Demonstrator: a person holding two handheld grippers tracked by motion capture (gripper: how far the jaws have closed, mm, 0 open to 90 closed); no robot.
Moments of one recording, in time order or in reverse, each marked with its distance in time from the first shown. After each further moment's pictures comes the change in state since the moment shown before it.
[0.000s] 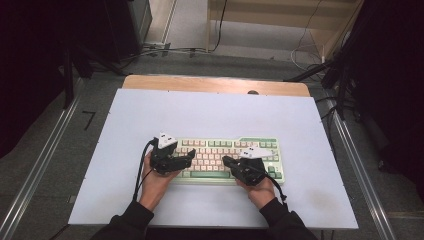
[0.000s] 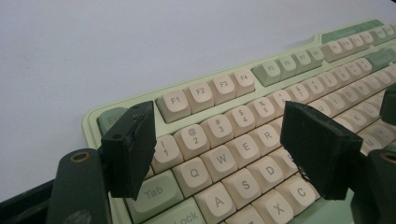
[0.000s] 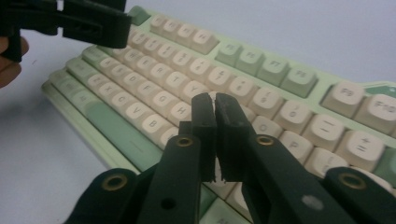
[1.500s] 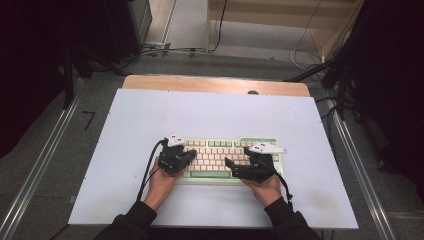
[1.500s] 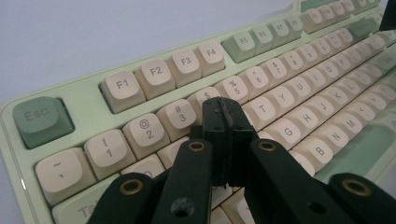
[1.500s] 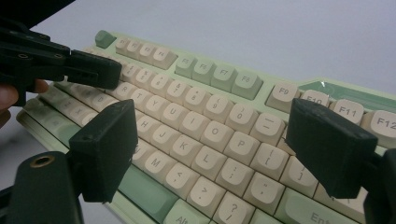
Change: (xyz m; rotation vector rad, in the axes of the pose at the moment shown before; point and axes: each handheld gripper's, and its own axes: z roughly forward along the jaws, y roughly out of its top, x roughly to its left) left arm -0.009 -0.002 0.020 0.097 -0.098 0.010; right arm -0.018 0.003 -0.014 -0.033 -0.071 0.103
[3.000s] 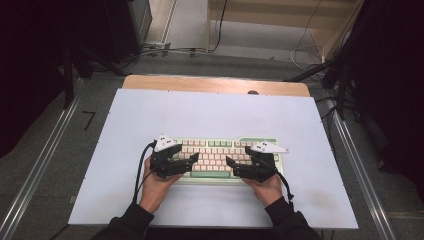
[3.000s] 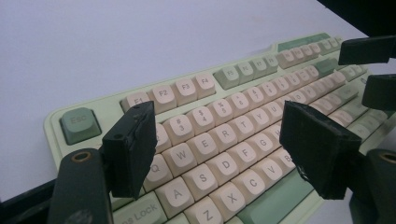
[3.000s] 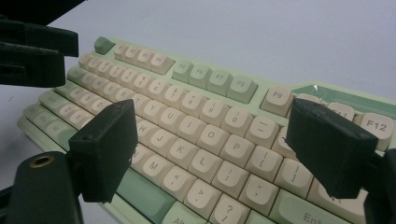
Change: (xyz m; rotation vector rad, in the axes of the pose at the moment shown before) left arm 0.000 -0.003 -0.031 -0.128 -0.008 -0.032; right arm -0.002 0.001 -0.003 -0.014 -0.005 0.011
